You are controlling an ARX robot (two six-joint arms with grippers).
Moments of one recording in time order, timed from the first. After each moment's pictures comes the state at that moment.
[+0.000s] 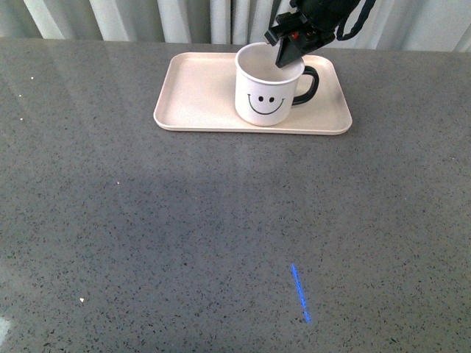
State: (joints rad) left arm 0.00 0.02 0.01 0.00 0.00 0.00; right arm 0.13 2.62 2.43 -0.83 -0.22 -0.47
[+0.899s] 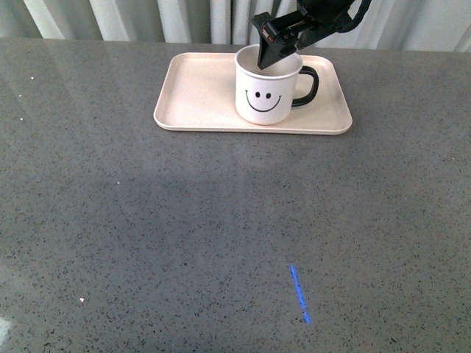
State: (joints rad) left arm 0.00 0.02 0.01 0.00 0.00 0.00; right arm 0.13 2.62 2.46 -0.84 -0.21 -0.48
